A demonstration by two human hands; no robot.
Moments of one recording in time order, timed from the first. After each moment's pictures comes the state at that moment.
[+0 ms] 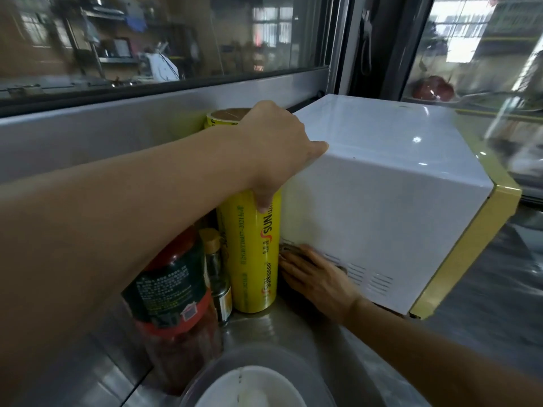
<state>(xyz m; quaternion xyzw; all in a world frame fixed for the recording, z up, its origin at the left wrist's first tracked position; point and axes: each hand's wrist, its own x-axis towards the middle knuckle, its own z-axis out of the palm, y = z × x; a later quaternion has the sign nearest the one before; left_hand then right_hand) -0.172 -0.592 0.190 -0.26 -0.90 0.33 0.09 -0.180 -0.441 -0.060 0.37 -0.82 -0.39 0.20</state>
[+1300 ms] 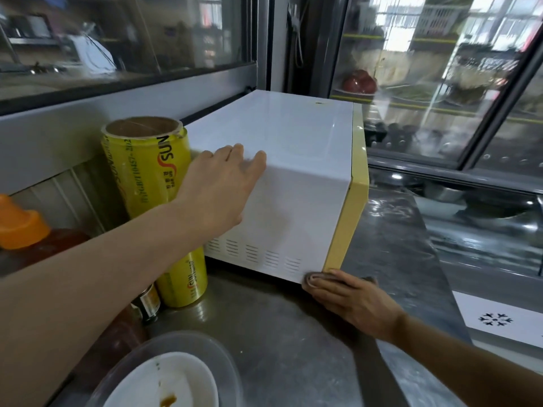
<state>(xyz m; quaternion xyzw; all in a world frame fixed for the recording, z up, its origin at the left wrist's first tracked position) -0.142 -0.530 0.143 -0.23 -0.92 0.20 0.23 -0.087 -0.255 -0.046 0.39 -0.84 -0.35 0.15</state>
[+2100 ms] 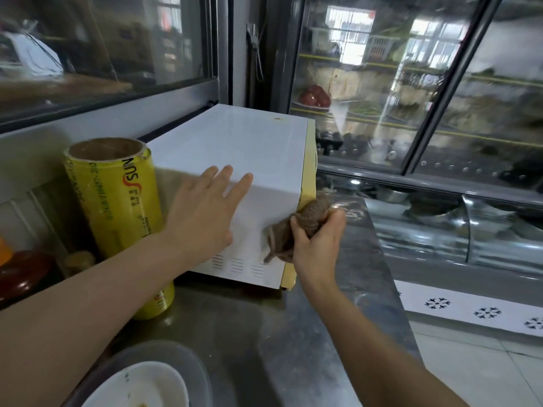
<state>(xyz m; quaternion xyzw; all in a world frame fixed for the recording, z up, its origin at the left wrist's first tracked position) -0.127 -0.512 0.134 -0.26 -0.94 0.10 0.20 -0.083 -0.347 0.072 -0.13 -0.74 0.54 0.39</state>
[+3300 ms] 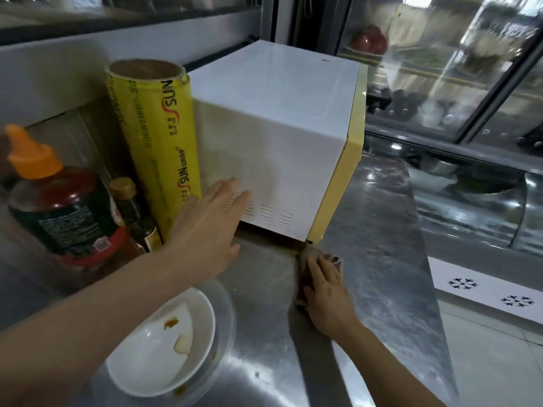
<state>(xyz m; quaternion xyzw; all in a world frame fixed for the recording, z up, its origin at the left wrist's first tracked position) -0.062 -0.549 0.076 -0.23 -0.97 0.01 0.05 -0.010 -0.331 -0.057 -0.06 -0.98 0.18 -0.07</state>
